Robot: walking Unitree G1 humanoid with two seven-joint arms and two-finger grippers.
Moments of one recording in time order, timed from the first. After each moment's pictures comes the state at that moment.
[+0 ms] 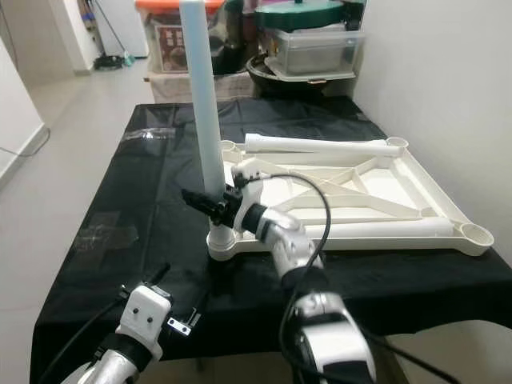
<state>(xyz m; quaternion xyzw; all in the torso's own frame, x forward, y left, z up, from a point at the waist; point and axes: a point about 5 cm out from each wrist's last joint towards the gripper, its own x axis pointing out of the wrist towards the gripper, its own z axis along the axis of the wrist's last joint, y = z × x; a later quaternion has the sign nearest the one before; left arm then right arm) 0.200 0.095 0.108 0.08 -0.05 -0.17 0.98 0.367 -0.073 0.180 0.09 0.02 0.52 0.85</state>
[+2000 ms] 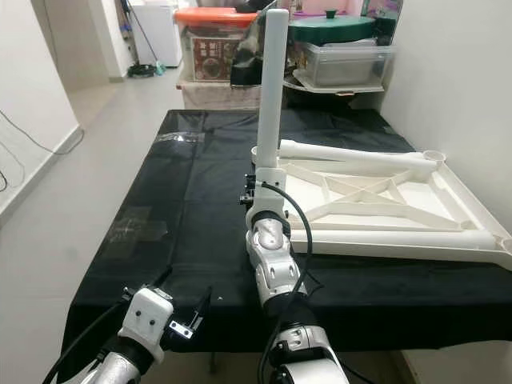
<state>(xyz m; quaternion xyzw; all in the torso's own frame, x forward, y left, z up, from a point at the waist) 0.199 0.094 0.105 0.08 -0.05 -0.18 0.98 0.362 -0.092 0.162 0.05 -0.01 0.01 1.00</state>
